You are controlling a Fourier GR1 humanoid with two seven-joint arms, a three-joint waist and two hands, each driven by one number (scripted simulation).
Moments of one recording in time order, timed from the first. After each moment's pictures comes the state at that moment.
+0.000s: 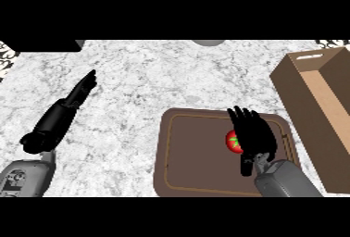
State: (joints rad) left arm -0.21 0.32 -0.04 -1.52 -0.06 -0.16 -0.10; right arm -0.29 -0.27 0.46 -1.53 0.98 0.47 0.64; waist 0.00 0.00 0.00
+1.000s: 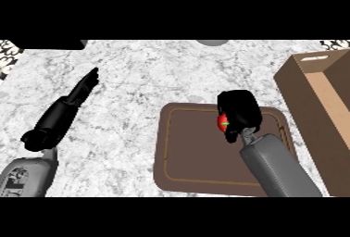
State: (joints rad) left arm -0.22 0.29 -0.01 -1.53 -0.09 -0.21 -0.08; right arm -0.47 -0.16 0.36 -1.31 1.14 0.19 0.43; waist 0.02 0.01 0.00
